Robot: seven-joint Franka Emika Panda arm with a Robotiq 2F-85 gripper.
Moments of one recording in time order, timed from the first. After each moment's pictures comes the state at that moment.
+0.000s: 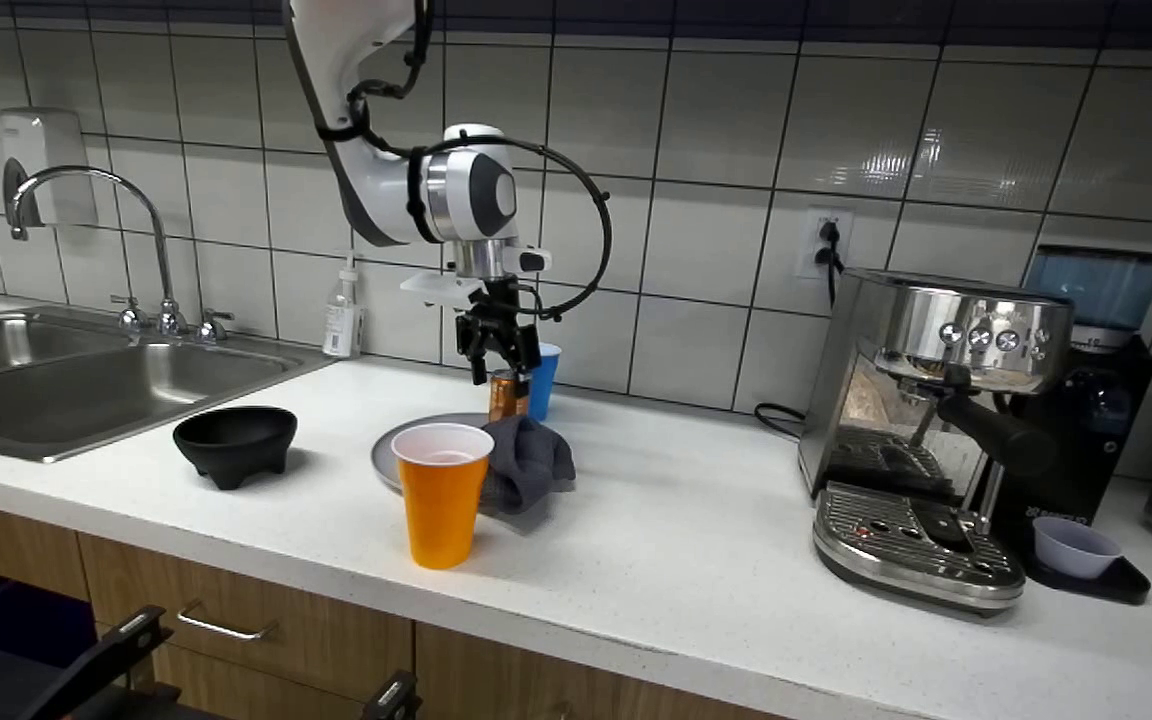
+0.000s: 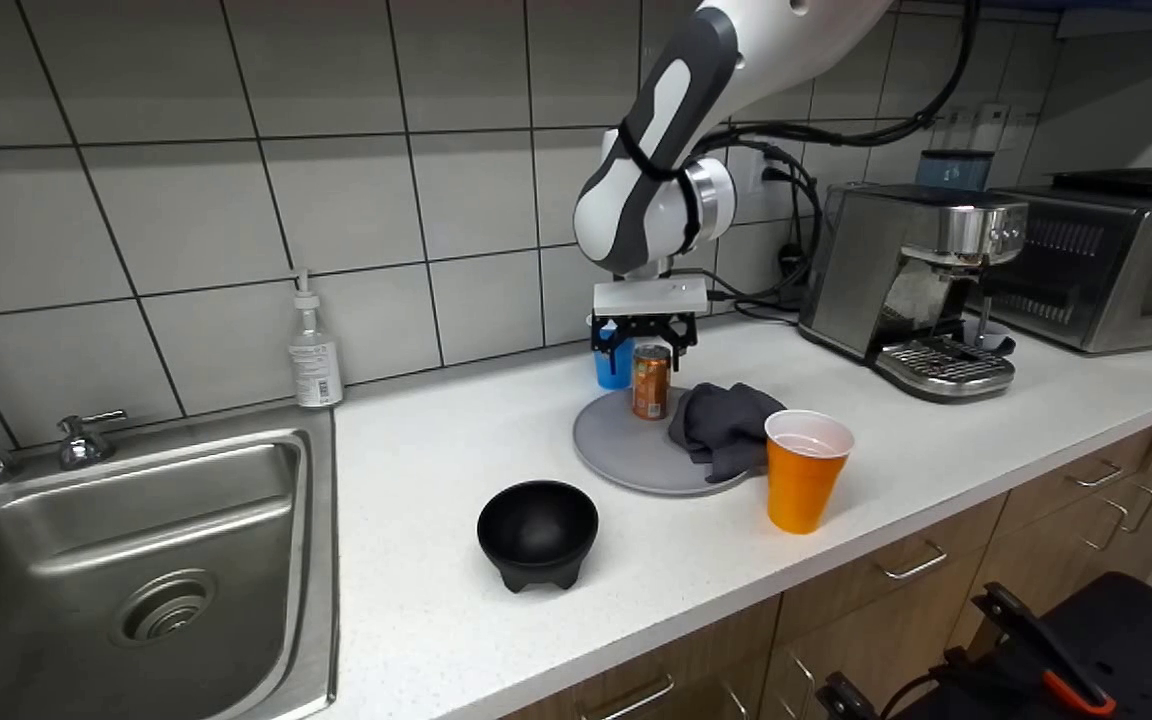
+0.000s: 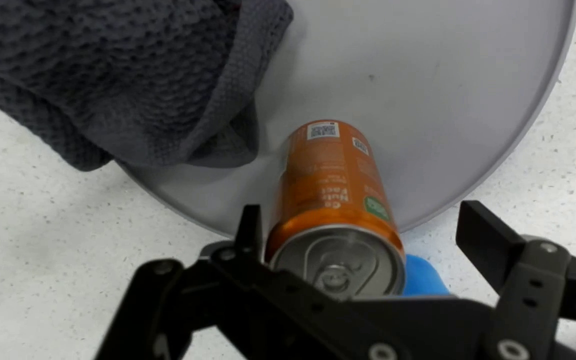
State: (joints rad) arm 0.12 0.60 -0.13 -1.84 -0.10 2.52 0.53
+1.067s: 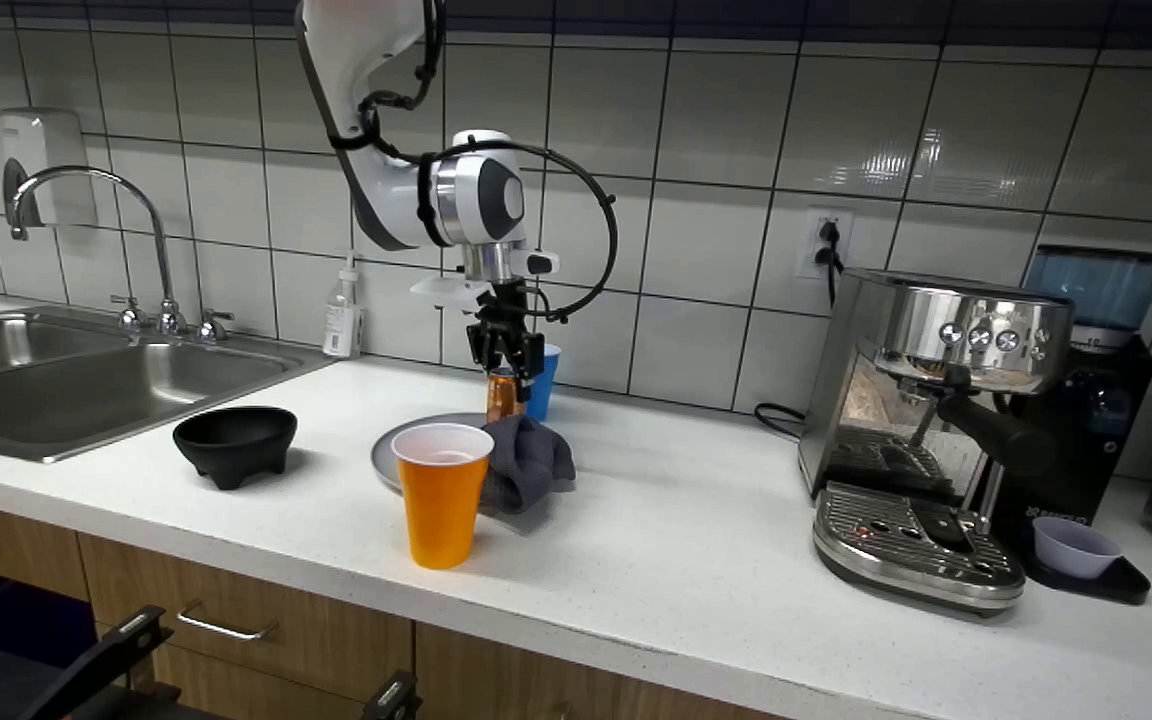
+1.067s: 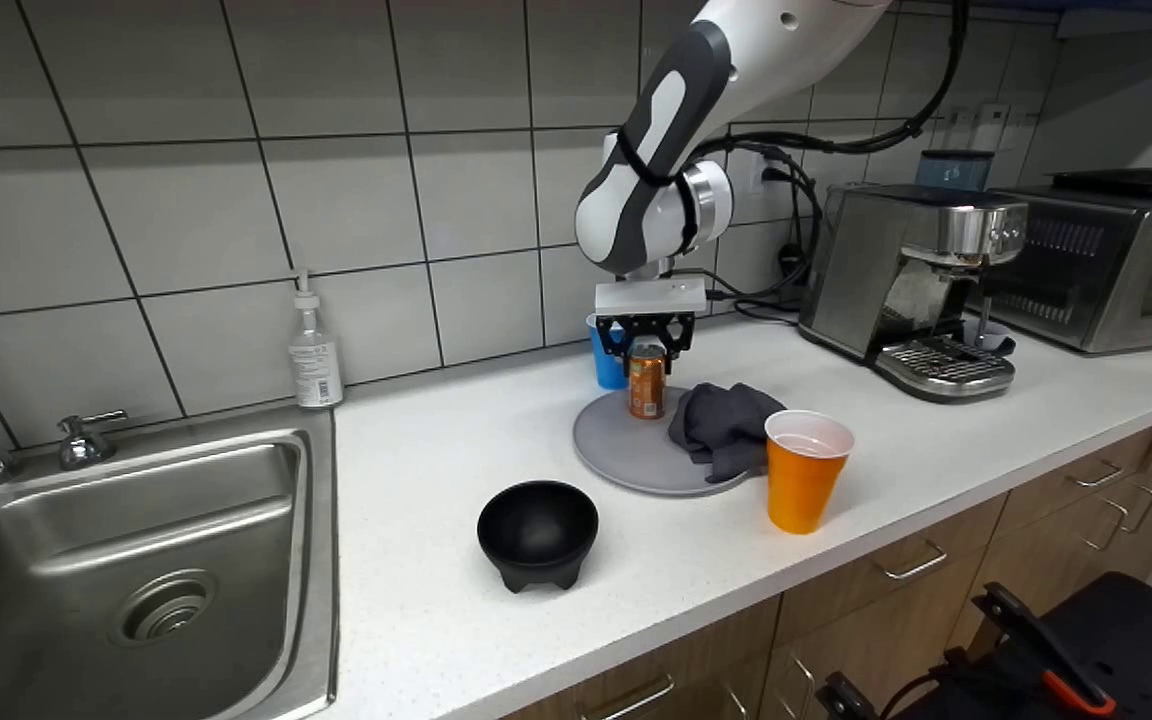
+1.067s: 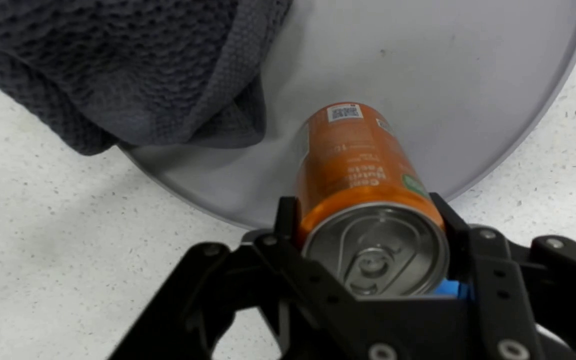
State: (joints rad) arm 0.12 0.63 -0.15 -1.79 -0.10 2.50 0.54
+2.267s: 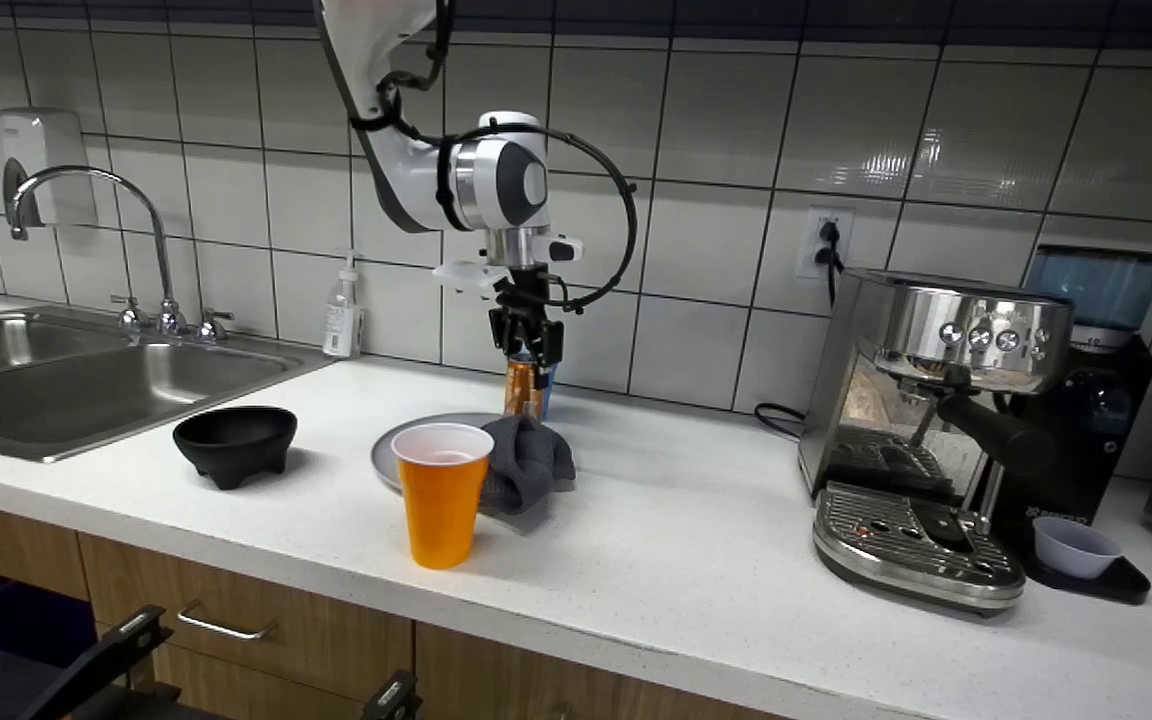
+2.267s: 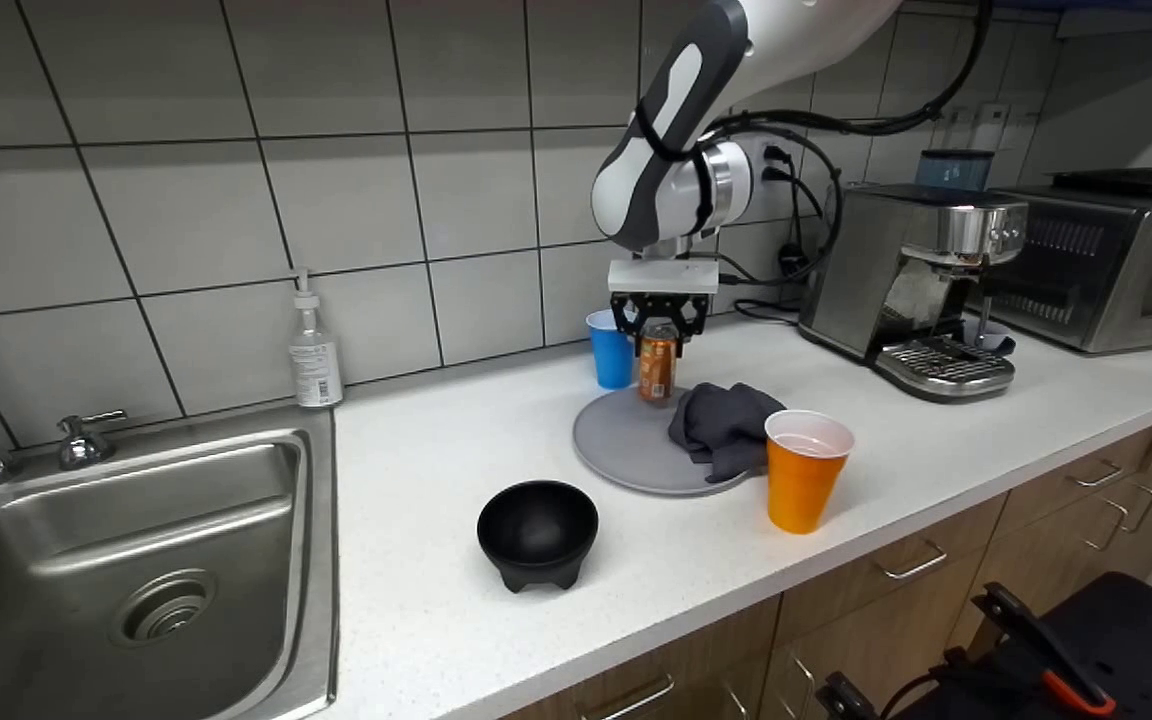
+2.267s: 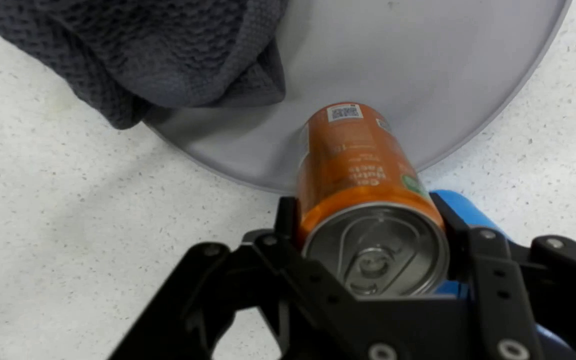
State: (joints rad) arm 0.09 0.60 -0.16 -1.80 -0.03 2.50 0.54
